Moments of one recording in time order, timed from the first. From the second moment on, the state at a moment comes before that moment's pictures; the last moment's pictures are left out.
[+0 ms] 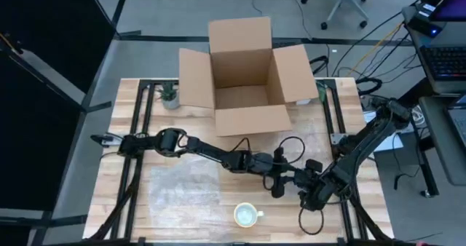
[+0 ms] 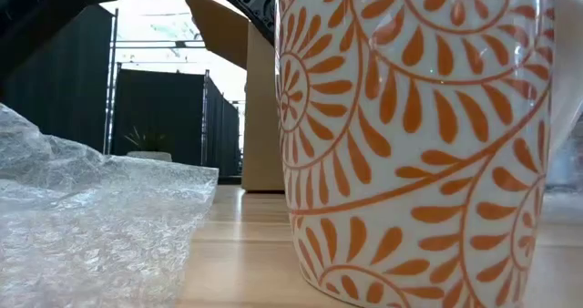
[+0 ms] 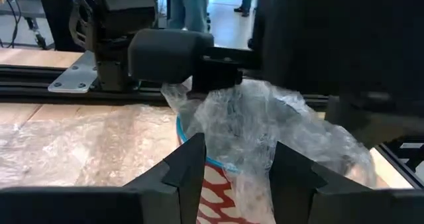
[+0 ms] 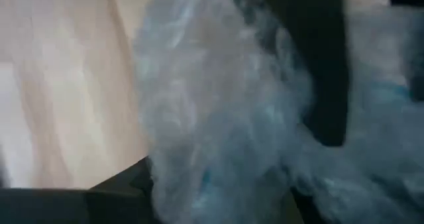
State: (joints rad) left arm -0.18 2.47 1.81 0.44 -0.01 -0.10; right arm 0.79 1.40 0.78 -0.71 0.23 1.09
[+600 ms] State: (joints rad) left arm -0.18 2.47 1.81 0.43 0.00 -0.10; right arm 0.77 1.35 1.07 -1.02 0.14 1.00
